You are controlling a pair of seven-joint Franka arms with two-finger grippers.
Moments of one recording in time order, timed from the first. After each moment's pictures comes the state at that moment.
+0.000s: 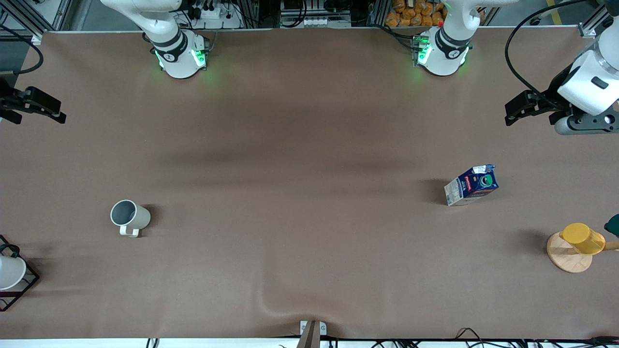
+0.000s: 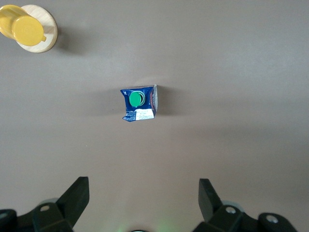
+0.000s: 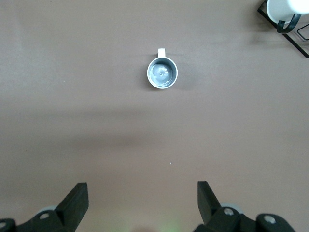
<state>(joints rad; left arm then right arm) -0.03 -0.02 -0.09 -1.58 0.01 1.52 -0.14 -0.07 -0.02 0.00 -1.55 -0.01 1.48 -0.07</state>
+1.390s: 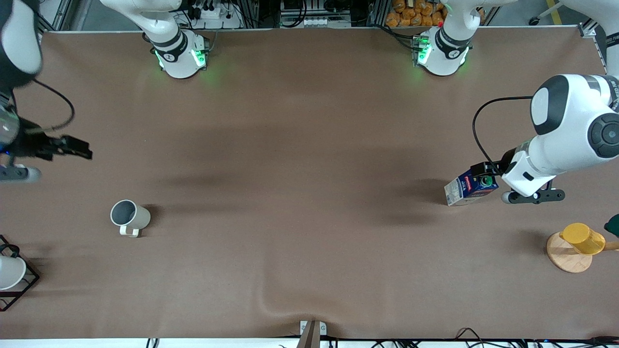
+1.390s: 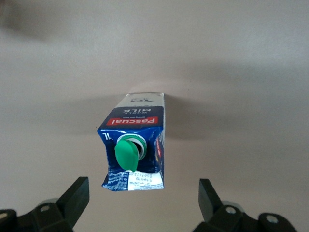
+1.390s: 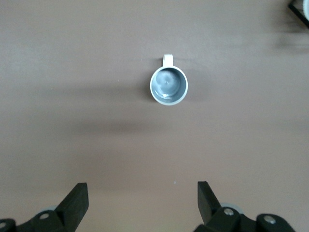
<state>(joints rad) 0.02 0.23 -0.09 -1.80 0.01 1.86 -0.14 -0.05 0.18 0.00 -1.56 -0.01 1.62 -0.07</state>
